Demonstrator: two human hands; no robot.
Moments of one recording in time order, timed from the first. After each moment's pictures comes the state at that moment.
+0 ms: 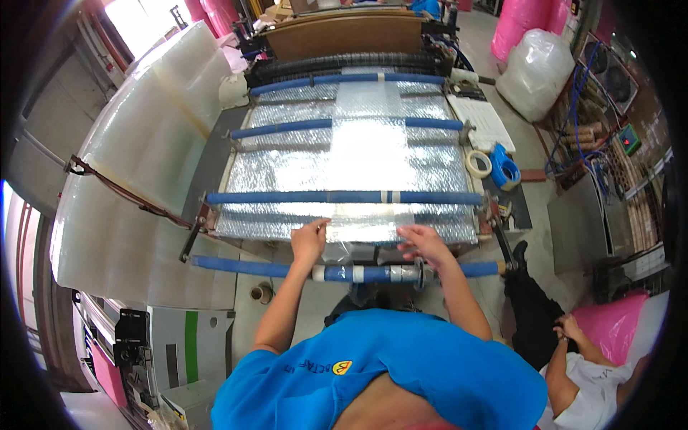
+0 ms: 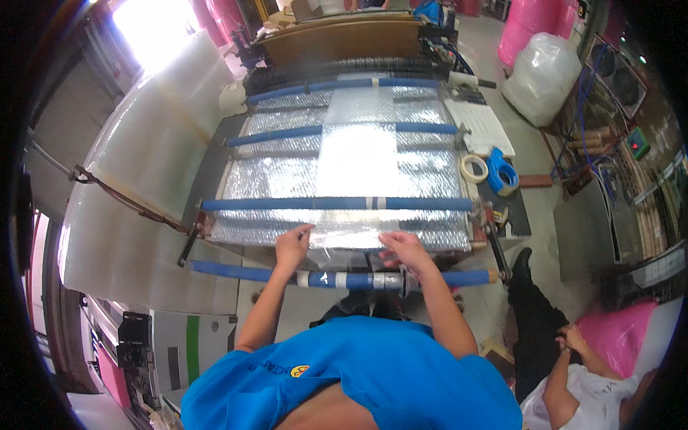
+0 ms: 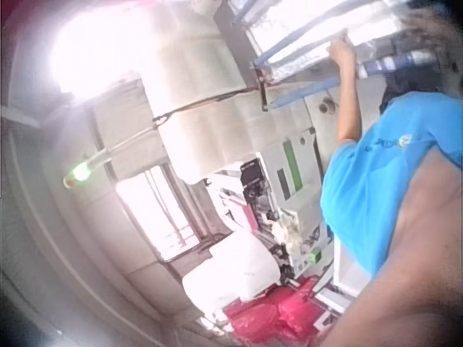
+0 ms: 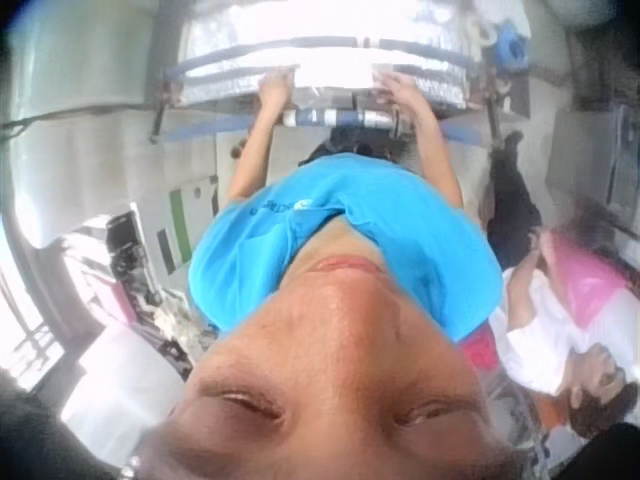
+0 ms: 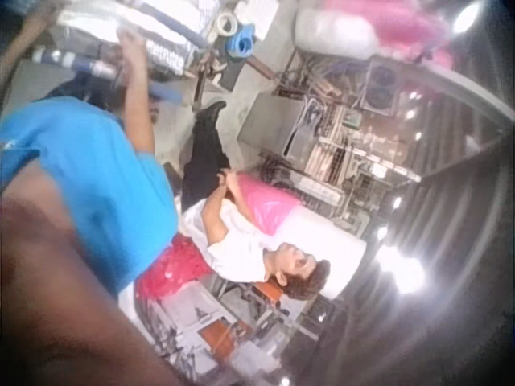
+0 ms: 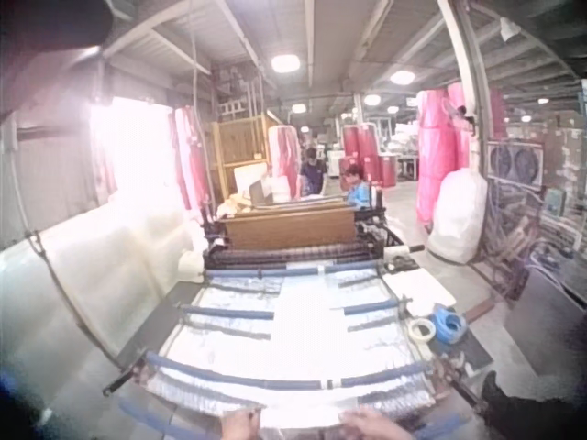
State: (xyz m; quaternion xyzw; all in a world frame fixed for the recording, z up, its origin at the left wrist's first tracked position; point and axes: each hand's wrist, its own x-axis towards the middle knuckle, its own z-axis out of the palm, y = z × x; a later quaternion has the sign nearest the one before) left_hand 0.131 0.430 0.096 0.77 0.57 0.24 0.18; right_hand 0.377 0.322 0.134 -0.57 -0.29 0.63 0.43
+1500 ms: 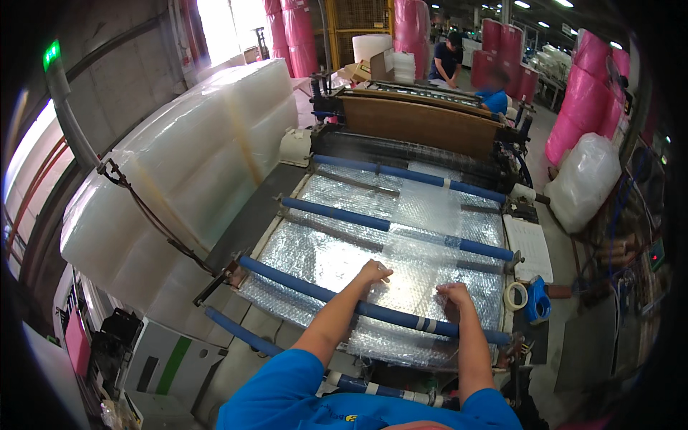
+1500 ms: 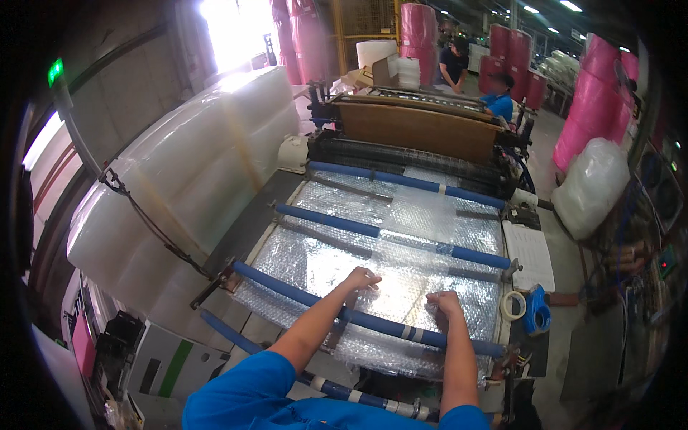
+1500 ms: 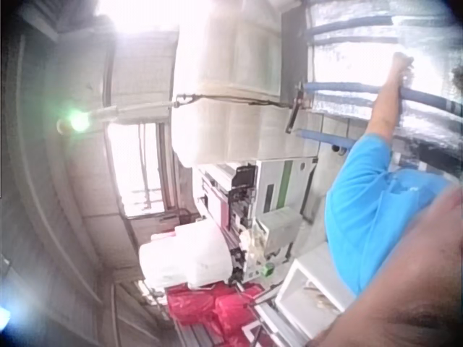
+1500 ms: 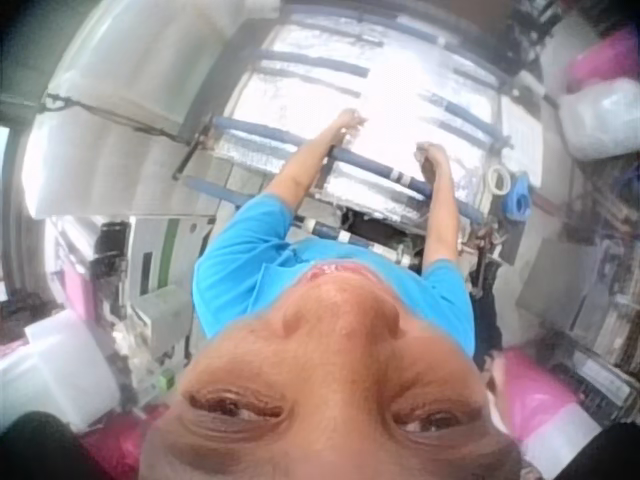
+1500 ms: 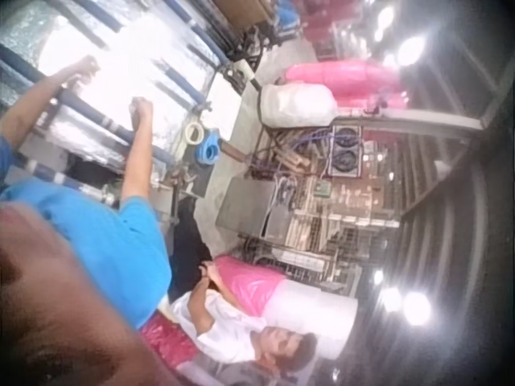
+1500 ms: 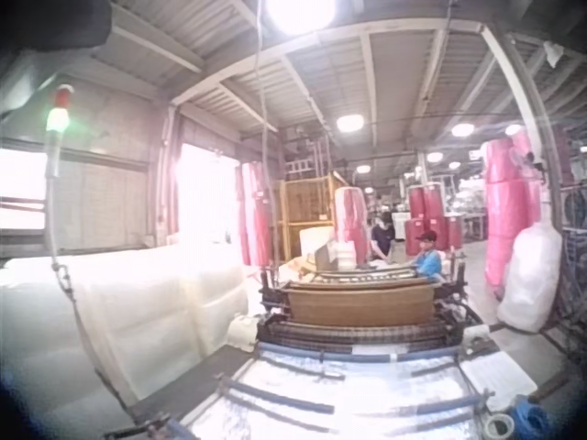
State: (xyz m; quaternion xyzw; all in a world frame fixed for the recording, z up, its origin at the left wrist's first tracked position) left_hand 0.213 0.654 0.033 0.67 0.51 0.17 0.52; right_hand 0.477 0.549 0.020 -0.70 -0.37 0.48 0.38
